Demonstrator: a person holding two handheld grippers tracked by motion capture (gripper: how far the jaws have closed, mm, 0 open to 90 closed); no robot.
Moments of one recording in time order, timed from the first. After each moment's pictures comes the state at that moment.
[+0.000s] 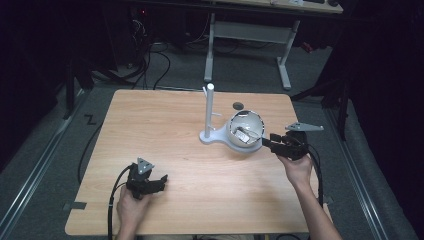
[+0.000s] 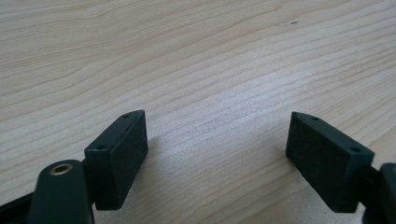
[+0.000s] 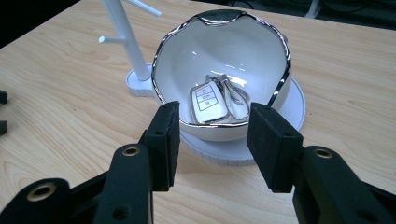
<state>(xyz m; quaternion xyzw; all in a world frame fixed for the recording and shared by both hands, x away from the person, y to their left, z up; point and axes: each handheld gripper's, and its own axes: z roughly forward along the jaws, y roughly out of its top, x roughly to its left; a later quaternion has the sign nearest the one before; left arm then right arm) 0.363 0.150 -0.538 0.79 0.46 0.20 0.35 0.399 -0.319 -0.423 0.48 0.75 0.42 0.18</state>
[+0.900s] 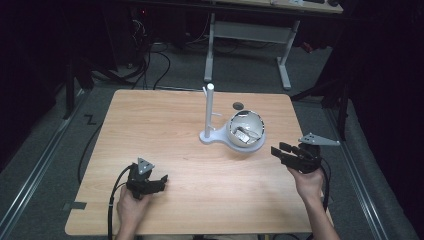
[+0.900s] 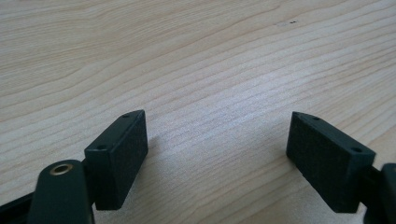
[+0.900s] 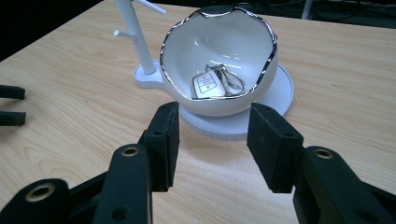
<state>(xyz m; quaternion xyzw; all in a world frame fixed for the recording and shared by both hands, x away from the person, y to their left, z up) 0.363 0.150 -0.538 0.79 0.46 0.19 0.35 0.356 -0.337 -0.422 0.49 0.73 0.44 0.19</state>
